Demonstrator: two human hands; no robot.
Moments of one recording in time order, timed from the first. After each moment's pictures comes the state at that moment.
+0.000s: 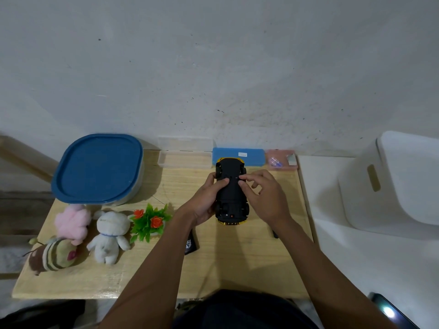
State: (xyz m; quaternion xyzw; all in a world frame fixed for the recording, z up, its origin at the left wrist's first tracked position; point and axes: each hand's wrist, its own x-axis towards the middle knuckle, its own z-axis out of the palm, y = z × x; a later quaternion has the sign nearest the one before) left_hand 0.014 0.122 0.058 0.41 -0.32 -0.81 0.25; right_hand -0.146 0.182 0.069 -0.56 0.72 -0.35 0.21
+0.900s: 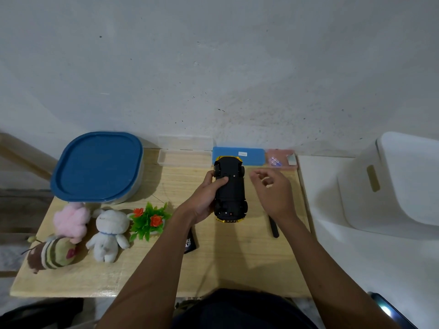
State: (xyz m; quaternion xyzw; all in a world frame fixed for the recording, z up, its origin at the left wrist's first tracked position) left_hand 0.015 0.119 0.057 0.42 -0.33 -0.81 0.25; right_hand -0.154 0.179 0.075 -0.46 0.74 -0.43 0.24
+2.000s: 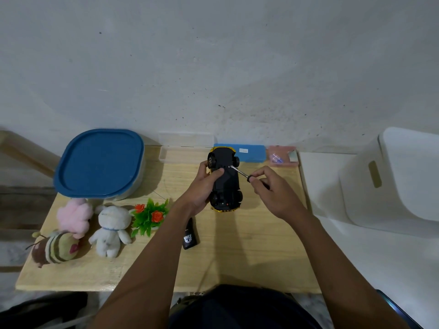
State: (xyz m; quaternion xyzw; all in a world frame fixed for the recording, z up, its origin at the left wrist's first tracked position) left_hand 0.019 0.113 0.061 0.45 -0.36 -0.76 0.29; right_hand -0.167 0.192 0.090 -0.55 0.68 -0.31 0.37
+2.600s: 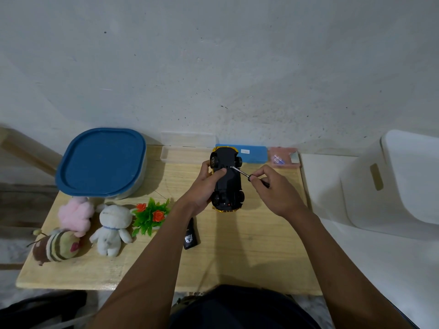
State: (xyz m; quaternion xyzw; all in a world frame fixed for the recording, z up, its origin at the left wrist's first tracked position) left_hand 0.020 0.112 0.061 0.45 -0.37 -0.76 0.29; right_hand -0.165 0.185 0.093 -0.55 0.72 -0.26 0.33
